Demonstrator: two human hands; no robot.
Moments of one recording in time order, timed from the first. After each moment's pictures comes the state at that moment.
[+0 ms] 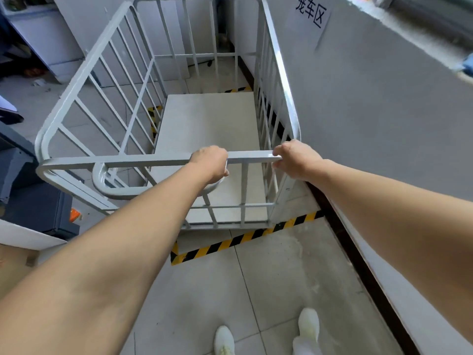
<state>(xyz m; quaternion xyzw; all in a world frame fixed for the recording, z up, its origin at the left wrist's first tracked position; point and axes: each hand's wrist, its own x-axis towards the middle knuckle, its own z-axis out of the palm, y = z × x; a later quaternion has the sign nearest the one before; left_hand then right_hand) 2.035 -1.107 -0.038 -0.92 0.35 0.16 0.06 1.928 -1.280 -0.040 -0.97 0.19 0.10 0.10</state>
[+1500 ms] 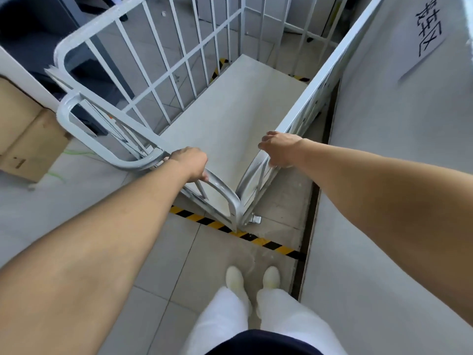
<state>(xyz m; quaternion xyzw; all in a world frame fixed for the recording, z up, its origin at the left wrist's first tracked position) 2.024 -1.290 -0.063 -0.95 0.03 0.31 0.03 2.079 -1.510 -0.077 -0.92 -0.29 0.23 -0.14</state>
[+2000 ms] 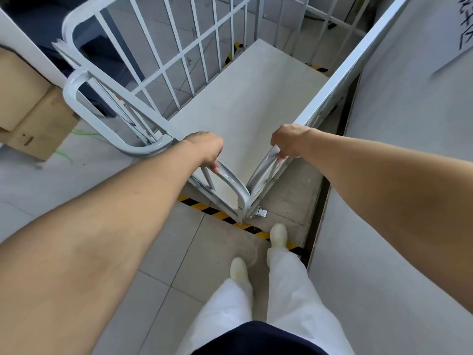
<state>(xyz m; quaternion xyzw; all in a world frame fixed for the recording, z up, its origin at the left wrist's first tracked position) 2.040 -1.290 -0.071 -0.94 0.04 0.34 0.00 2.094 -1.489 -0.087 -0.91 -0.22 0.31 -0.14</state>
